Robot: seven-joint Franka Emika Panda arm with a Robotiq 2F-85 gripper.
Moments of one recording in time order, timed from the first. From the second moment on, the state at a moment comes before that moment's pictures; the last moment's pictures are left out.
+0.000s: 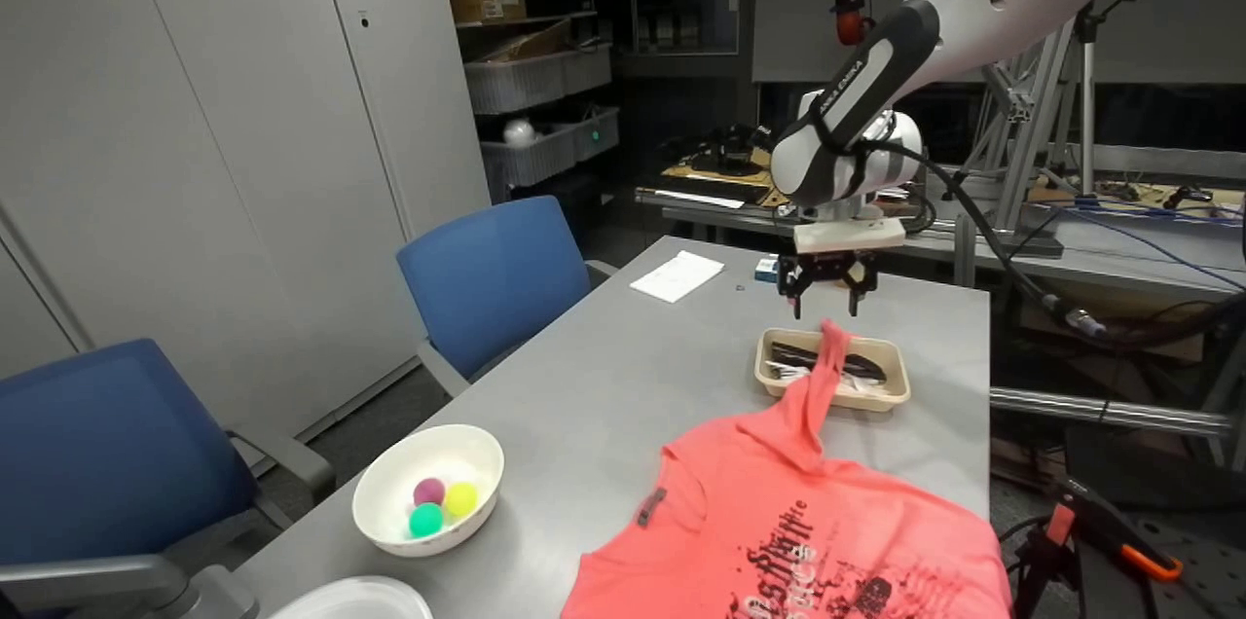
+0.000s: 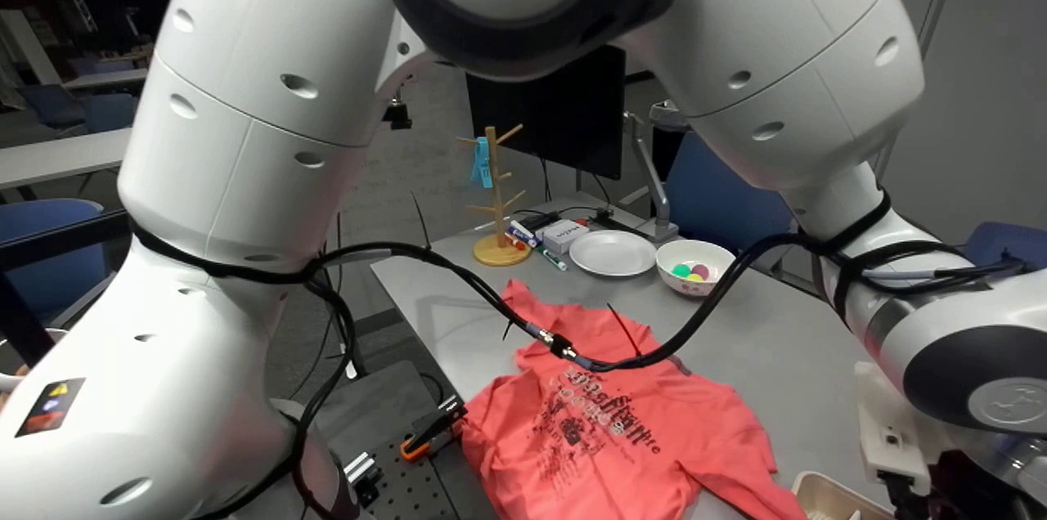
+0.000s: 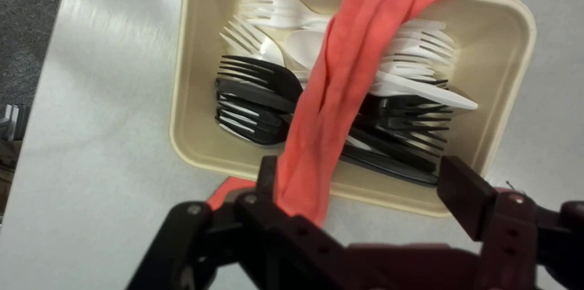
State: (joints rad) arm -0.30 0.62 -0.29 -1.87 0.21 2.38 0.40
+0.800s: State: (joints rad) arm -0.36 0.79 -0.27 -1.76 0.28 2.38 0.40
